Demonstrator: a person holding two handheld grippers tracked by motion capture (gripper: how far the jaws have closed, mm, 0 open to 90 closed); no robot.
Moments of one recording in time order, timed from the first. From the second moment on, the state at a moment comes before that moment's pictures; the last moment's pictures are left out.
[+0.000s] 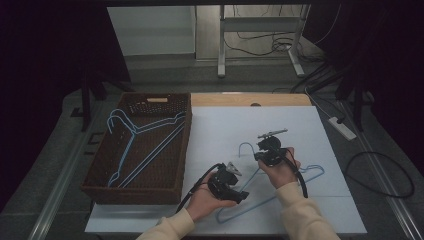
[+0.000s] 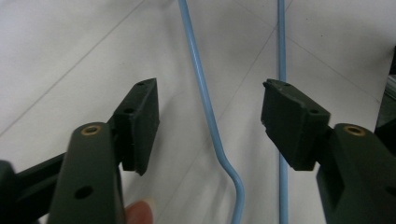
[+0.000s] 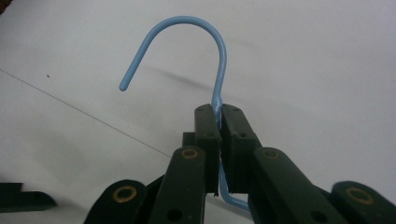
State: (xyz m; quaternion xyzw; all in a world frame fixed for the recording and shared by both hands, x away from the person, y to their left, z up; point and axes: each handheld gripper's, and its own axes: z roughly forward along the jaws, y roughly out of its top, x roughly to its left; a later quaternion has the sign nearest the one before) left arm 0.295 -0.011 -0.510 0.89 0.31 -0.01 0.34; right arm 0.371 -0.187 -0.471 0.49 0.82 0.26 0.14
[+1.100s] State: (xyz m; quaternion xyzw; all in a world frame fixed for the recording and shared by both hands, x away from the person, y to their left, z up) left arm 0.297 0.004 -0.497 0.85 0.34 -0.04 0.40; right arm 0.335 -0.227 -0.443 0.43 0.79 0.42 0.12
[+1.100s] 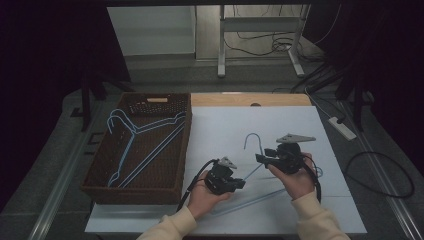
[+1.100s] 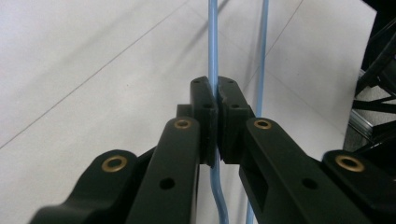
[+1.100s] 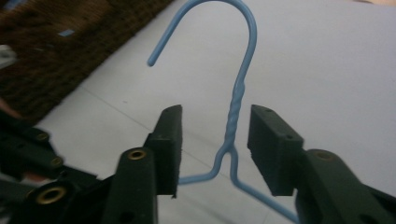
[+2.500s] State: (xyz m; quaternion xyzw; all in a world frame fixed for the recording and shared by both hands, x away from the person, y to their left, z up) left arm 0.279 0.089 -0.410 0.78 0.35 0.03 0.51; right arm 0.285 -0.305 -0.474 0.37 0.78 0.48 0.17
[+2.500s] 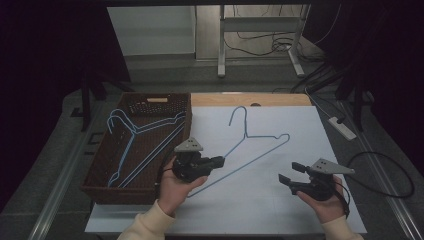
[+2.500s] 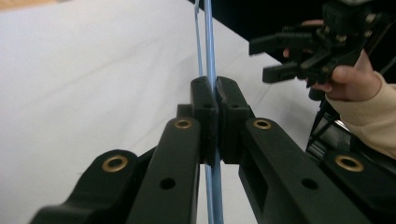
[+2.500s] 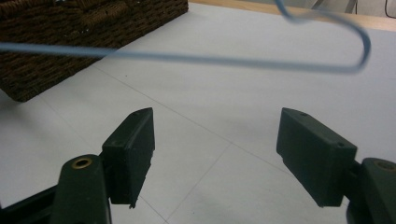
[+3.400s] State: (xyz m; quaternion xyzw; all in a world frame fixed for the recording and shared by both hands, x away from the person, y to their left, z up) left arm 0.269 0.210 -0.379 0.73 0.38 0.10 0.55; right arm 0.288 -0.305 -0.483 0.37 0.79 0.46 0.17
